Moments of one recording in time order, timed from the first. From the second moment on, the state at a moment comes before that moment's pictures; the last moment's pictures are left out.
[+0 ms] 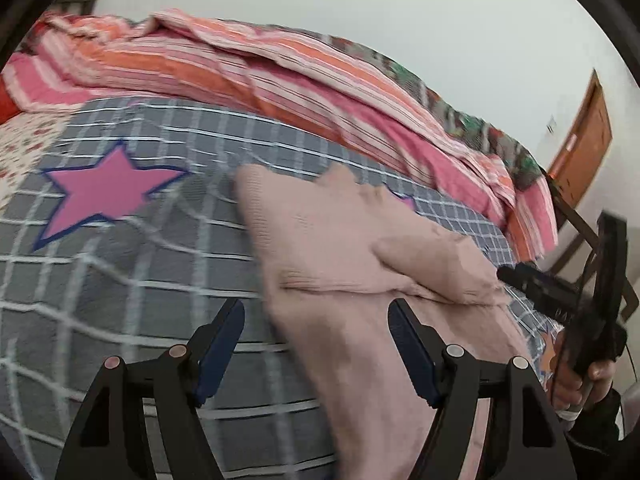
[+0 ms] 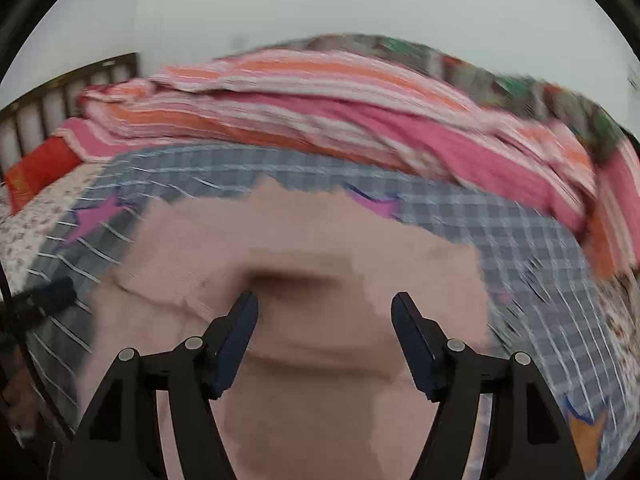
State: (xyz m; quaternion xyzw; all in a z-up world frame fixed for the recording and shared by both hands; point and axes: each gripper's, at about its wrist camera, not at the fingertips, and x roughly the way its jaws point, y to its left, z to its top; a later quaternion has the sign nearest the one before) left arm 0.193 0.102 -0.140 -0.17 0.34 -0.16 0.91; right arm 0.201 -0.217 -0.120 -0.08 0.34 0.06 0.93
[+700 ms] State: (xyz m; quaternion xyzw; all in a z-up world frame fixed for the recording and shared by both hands) left arm 0.273 -0.019 -0.137 -0.11 0.42 -0.12 0.89; right arm 0.215 -0.334 -0.163 0.06 0.38 0.02 0.92
